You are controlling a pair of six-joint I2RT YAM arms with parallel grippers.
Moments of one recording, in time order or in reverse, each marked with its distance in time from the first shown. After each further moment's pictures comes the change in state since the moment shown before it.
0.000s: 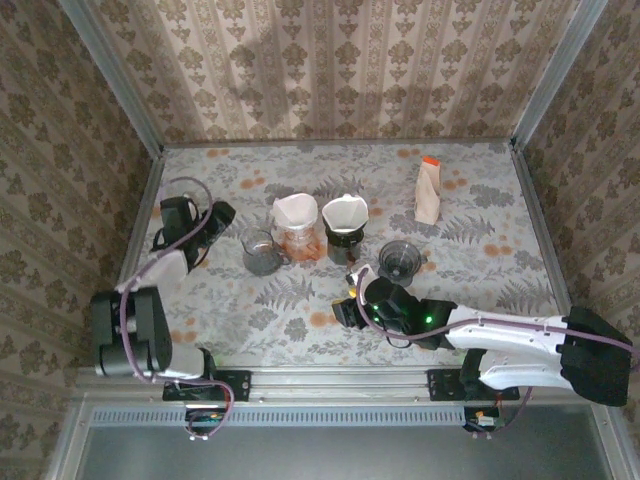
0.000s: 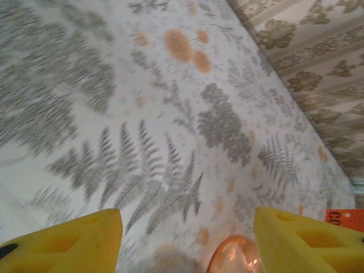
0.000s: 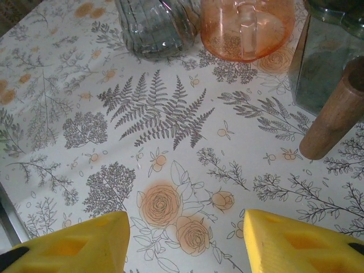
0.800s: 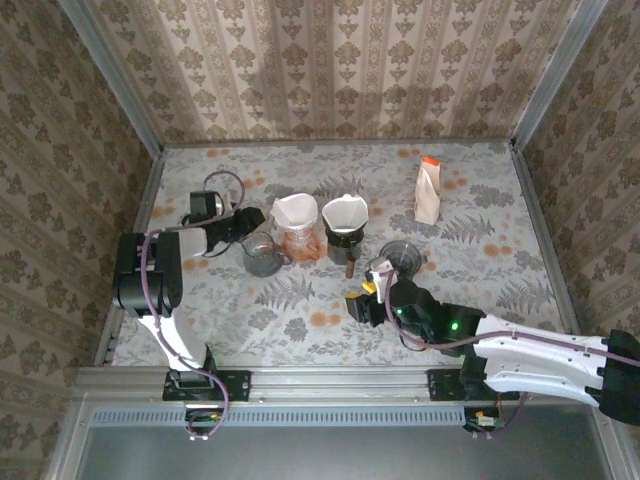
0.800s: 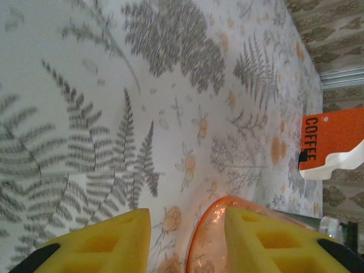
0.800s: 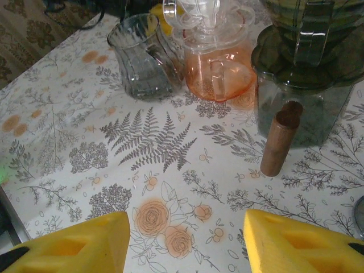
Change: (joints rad) left arm -0.098 0.348 0.124 0.068 0.313 0.100; right arm 0.002 -0.227 -0.036 -0.081 0.086 -0.024
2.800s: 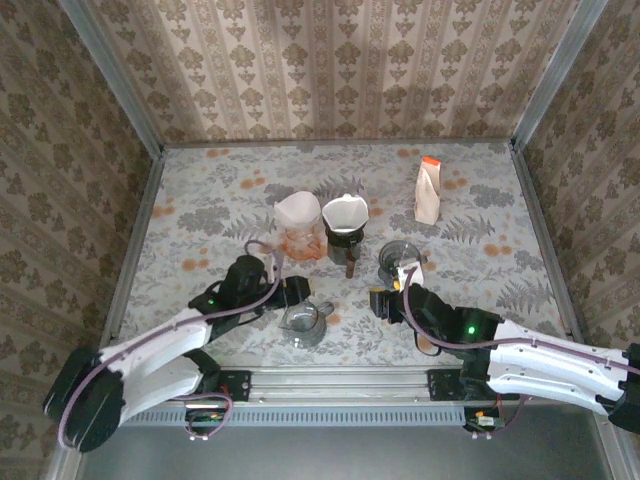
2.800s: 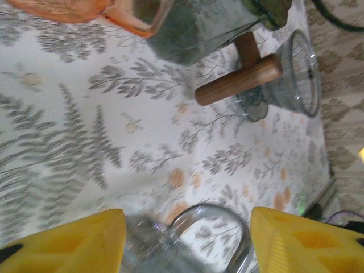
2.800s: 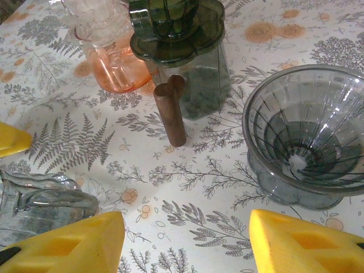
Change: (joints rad) left arm -0.668 -0.890 -0.499 -0.240 -0.412 -0.206; right arm 0.000 -0.130 0.010 -0.296 0.229 0.201
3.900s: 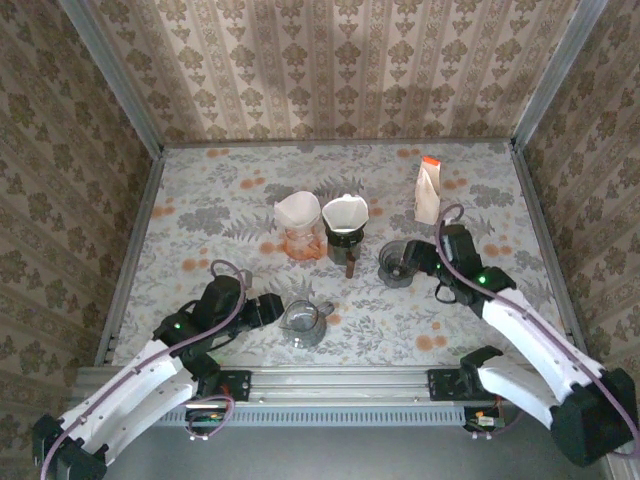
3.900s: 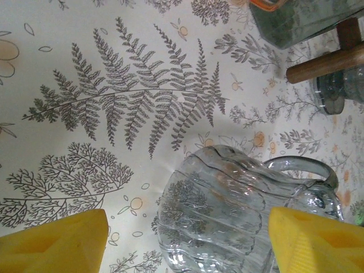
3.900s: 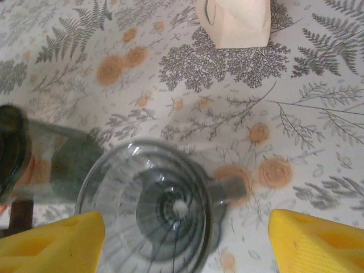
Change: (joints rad) left arm 0.016 -0.356 0.001 -0.523 -0.155 -0.039; right arm -0.757 0.230 0.151 -0.040 -0.402 -0.005
